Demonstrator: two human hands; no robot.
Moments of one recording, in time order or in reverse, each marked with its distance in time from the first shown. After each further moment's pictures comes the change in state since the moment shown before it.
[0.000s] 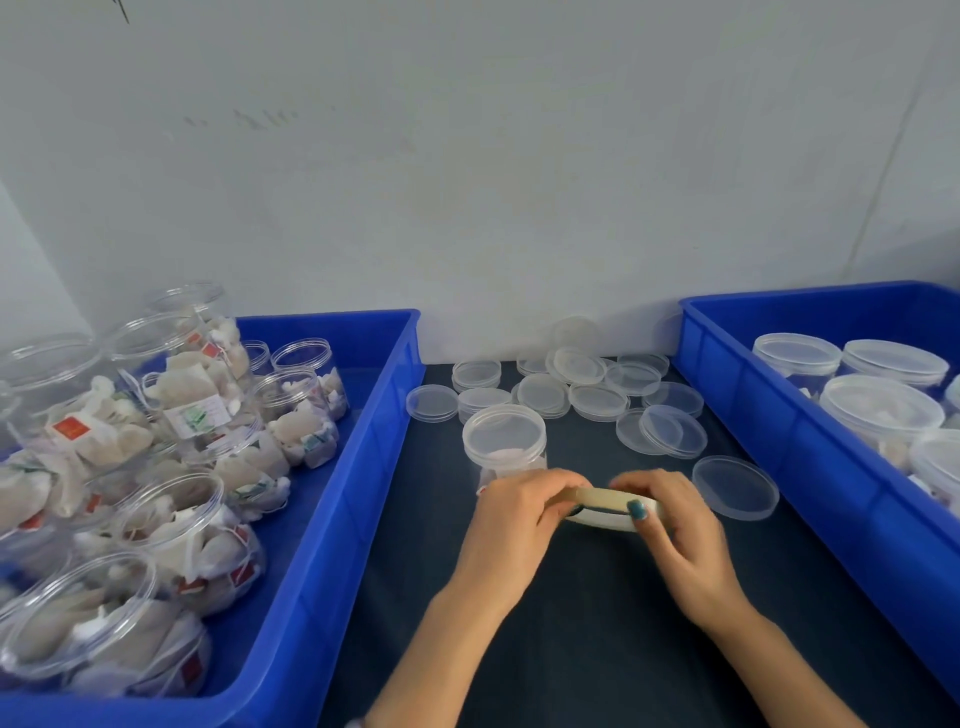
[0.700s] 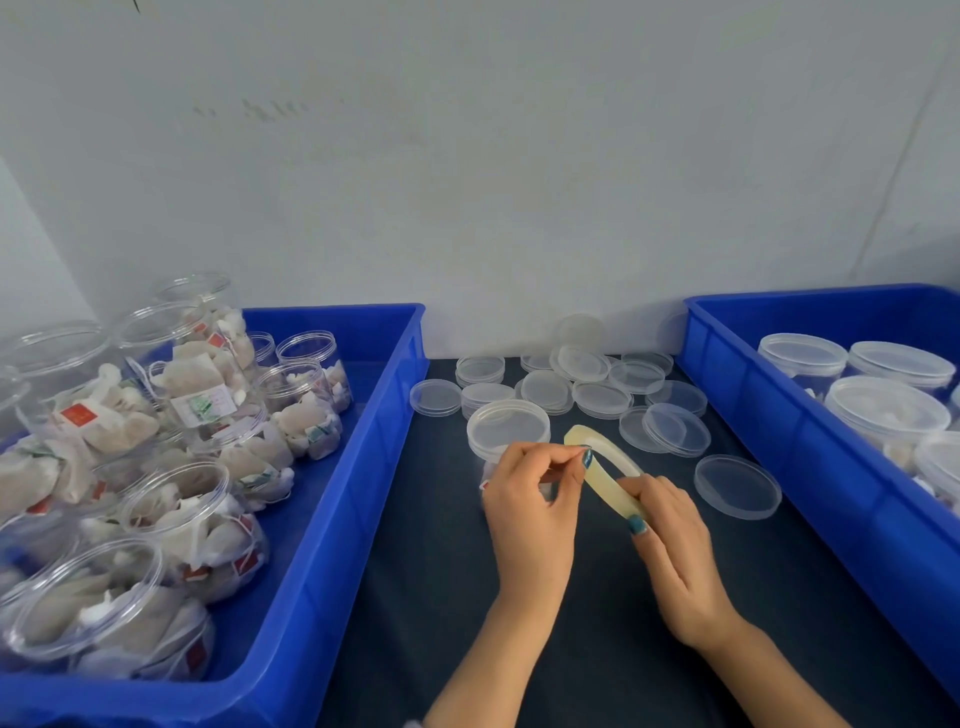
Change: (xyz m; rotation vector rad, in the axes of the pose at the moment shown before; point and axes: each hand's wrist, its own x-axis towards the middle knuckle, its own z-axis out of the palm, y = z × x) left_hand 0.001 0.019 0.031 -0.218 0.566 -0.135; right_hand -0.010 -0.011 0.009 -0.082 -0.006 -0.124
